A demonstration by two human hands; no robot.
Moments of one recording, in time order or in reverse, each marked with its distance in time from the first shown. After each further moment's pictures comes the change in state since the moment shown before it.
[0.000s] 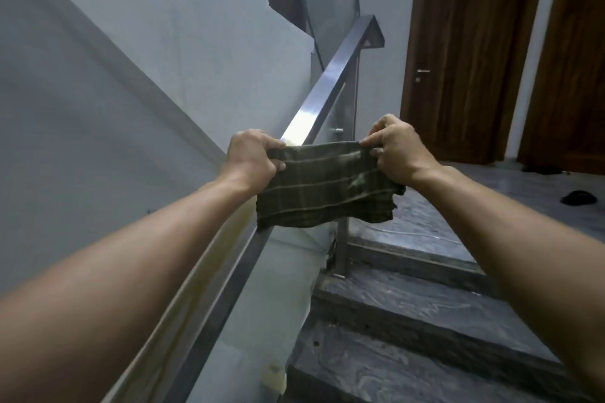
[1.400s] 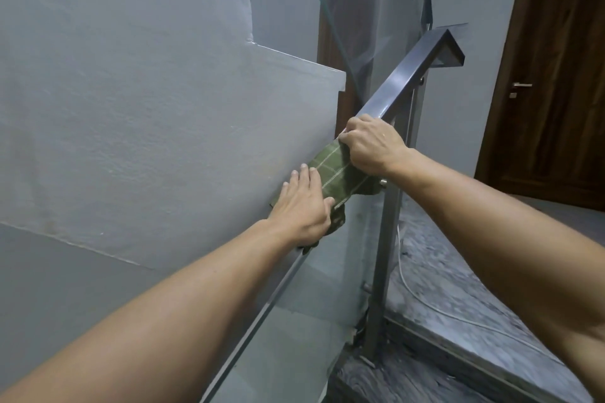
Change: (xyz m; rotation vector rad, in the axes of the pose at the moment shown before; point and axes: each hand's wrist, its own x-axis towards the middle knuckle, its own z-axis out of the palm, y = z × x) left_hand 0.193 0.014 0.142 0.369 -0.377 -0.186; right_hand 0.314 0.080 0.075 -0.638 -0.102 -0.640
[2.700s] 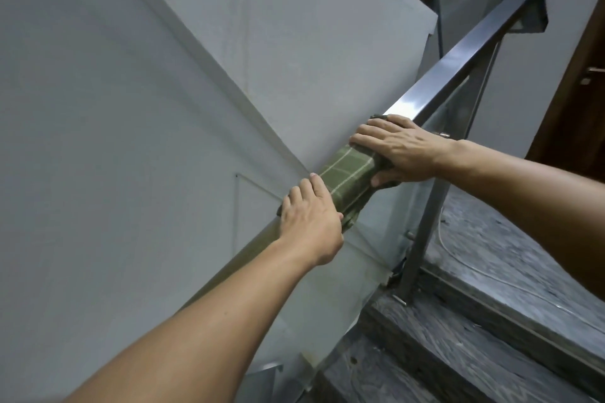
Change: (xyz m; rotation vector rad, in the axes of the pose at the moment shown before) left_hand -0.212 -0.086 0.045 0.135 0.159 -0.236; right_hand -0.088 -0.151 -0.013 0.058 -0.202 -0.477
